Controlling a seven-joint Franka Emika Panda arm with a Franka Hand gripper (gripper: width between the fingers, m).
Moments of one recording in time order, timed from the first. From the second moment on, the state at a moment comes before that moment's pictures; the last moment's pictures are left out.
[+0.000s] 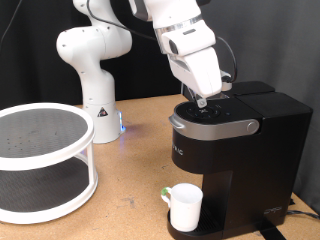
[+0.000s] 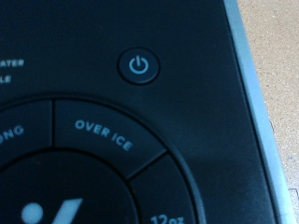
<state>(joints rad) 0.35 -0.15 -0.22 -2.28 0.32 2.33 -0.72</state>
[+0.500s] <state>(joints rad) 0.35 -0.15 -0.21 -2.30 0.32 2.34 -0.72</state>
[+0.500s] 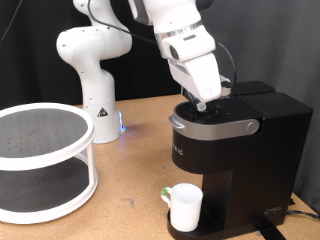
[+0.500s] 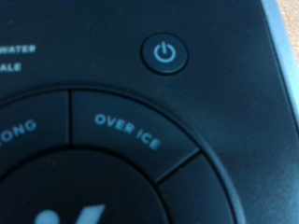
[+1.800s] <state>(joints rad) 0.34 -0.05 -0.24 -2.15 0.37 2.08 -0.71</state>
